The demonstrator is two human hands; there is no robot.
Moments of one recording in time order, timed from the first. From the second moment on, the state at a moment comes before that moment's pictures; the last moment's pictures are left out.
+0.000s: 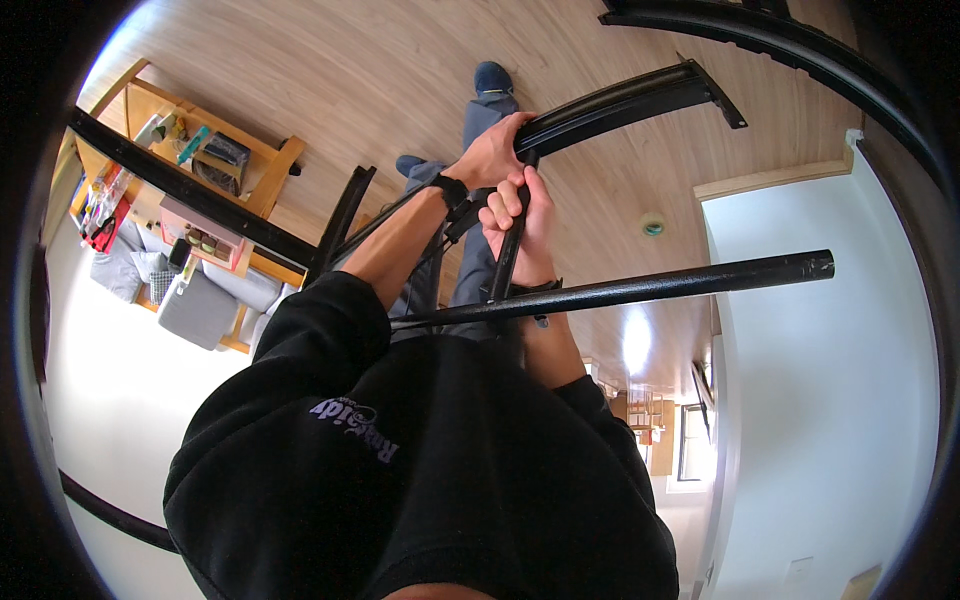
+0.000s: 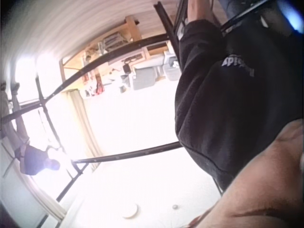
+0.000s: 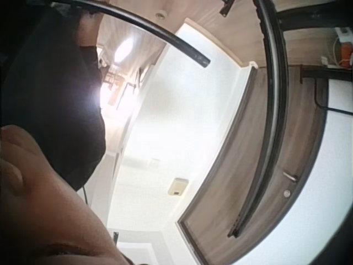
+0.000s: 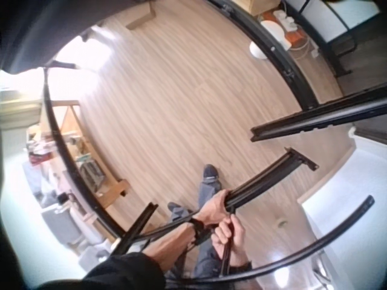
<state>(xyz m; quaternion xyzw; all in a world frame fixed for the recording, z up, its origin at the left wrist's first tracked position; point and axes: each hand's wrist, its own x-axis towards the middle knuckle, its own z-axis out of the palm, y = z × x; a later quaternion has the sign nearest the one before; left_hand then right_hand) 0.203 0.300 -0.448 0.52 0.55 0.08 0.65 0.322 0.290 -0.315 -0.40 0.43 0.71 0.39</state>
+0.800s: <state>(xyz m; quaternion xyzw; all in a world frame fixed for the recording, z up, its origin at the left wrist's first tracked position) 0.203 0.298 -0.430 0.53 0.58 0.04 0.62 0.324 0.300 -0.306 -0.49 0.37 0.74 0.29</state>
